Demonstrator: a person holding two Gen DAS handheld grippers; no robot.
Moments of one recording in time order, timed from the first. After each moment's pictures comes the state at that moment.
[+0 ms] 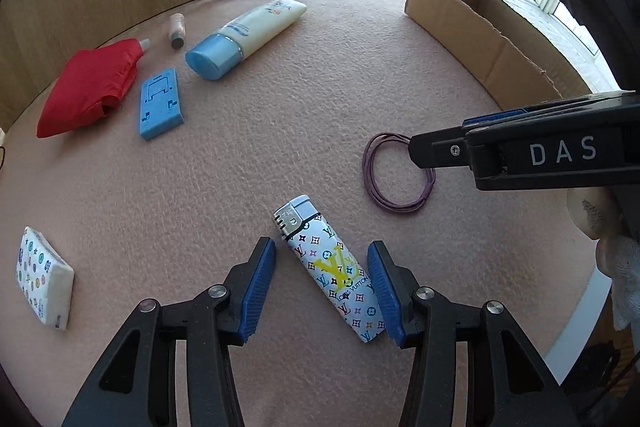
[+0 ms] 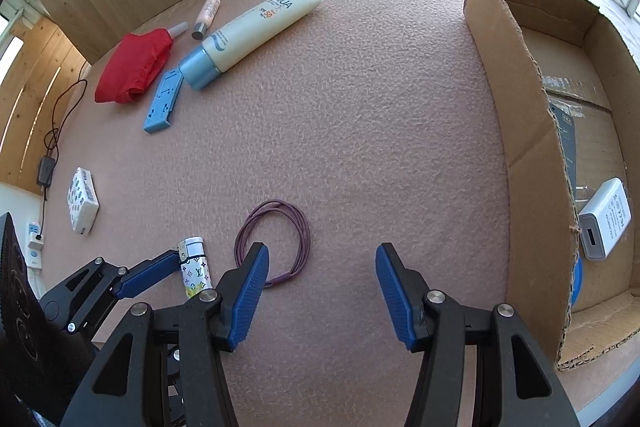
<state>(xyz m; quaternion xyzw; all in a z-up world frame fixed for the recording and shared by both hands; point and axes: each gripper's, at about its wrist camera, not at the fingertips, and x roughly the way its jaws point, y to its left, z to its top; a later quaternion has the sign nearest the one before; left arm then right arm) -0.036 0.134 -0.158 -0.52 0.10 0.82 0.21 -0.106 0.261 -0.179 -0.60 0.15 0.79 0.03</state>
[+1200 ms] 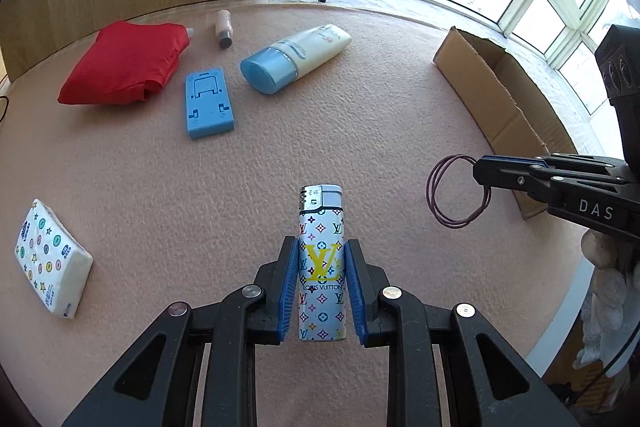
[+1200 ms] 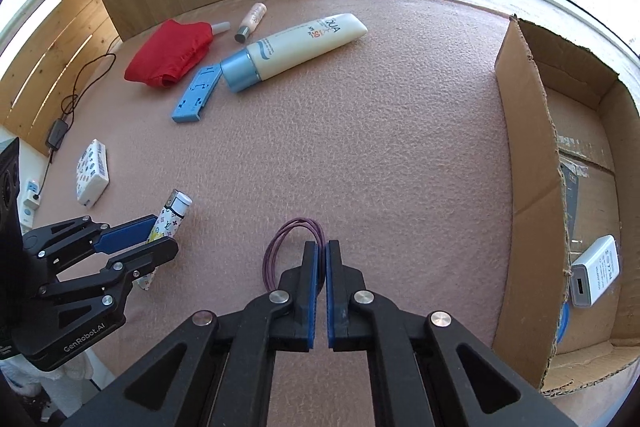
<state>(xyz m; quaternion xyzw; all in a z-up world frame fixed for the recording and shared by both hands) -0.068 0.092 -0.140 -0.52 0.00 0.83 0.21 -0.102 0.255 -0.156 -0.55 0.10 0.83 -0.02</state>
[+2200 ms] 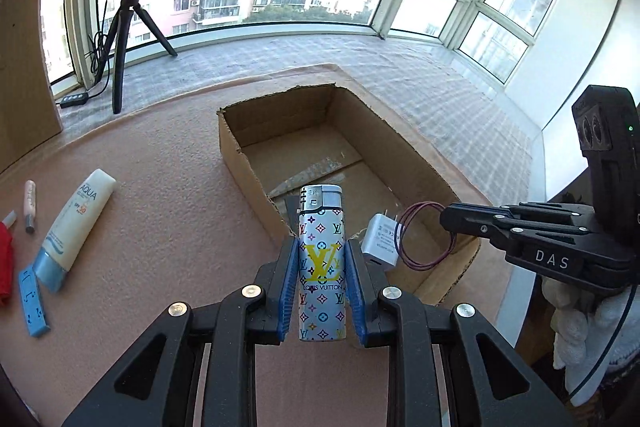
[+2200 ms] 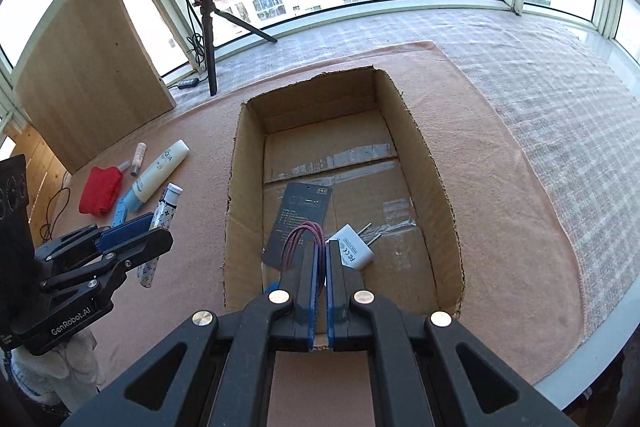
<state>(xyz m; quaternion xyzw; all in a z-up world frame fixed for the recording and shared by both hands) -0.090 0.314 -0.071 -0.45 0.05 0.81 0.38 -0.004 0.432 -0.098 -0.46 0.20 0.85 0.14</state>
